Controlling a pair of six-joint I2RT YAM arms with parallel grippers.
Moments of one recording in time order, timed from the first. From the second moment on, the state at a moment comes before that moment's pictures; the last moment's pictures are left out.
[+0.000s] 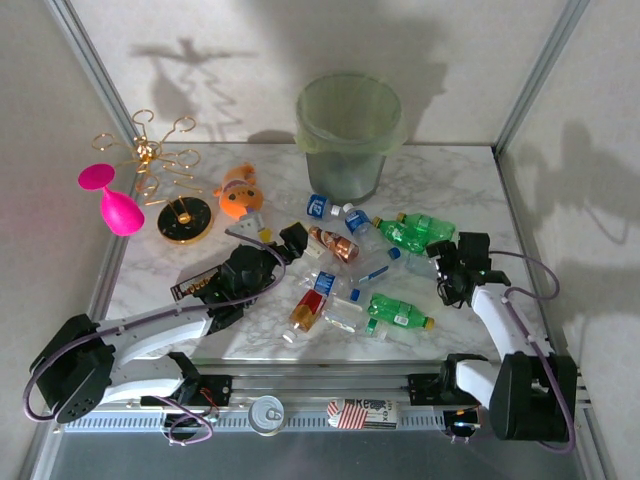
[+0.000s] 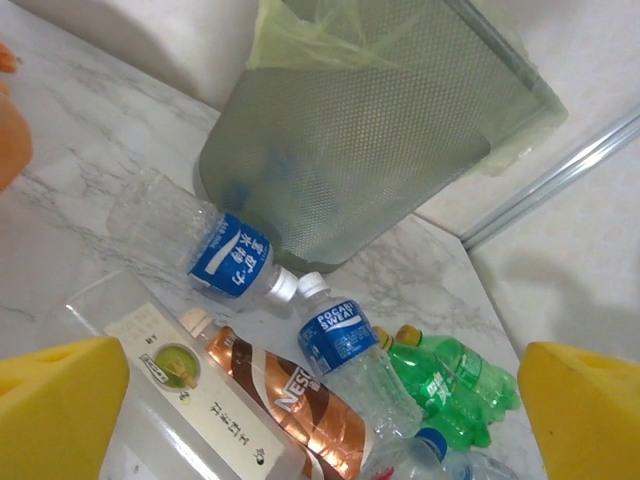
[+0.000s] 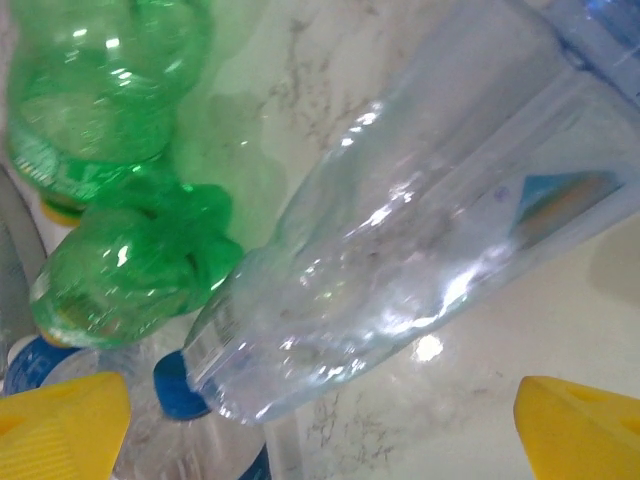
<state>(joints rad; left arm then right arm) -0.78 1.17 0.53 0.48 -0.46 -0.75 -0.03 1.11 0.56 -0.42 -0.16 1.19</state>
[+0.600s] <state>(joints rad) -0.78 1.15 0.49 0.47 -0.53 -0.75 -0.17 1.32 0.54 -0.26 -0.32 1.21</state>
